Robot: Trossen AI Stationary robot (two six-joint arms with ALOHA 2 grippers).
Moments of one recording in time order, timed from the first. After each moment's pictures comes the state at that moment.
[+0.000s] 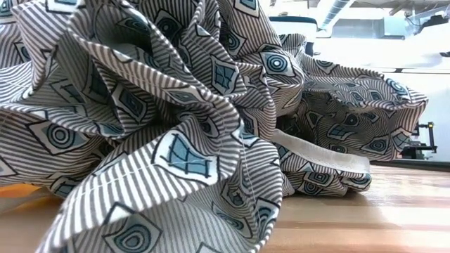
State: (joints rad) left arm -0.26 0.89 0.76 0.39 -0.28 -0.25; right arm 1.00 1.80 1.02 -0.92 0.25 2.28
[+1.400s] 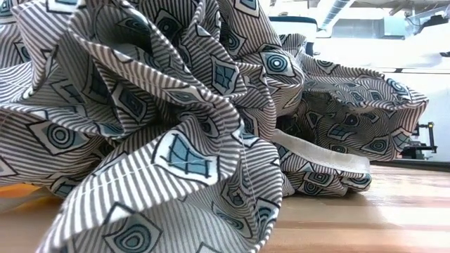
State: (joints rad) left arm -0.26 0.89 0.76 0.26 -0.23 -0.22; right arm 1.03 1.67 1.30 -1.09 0.47 2.28
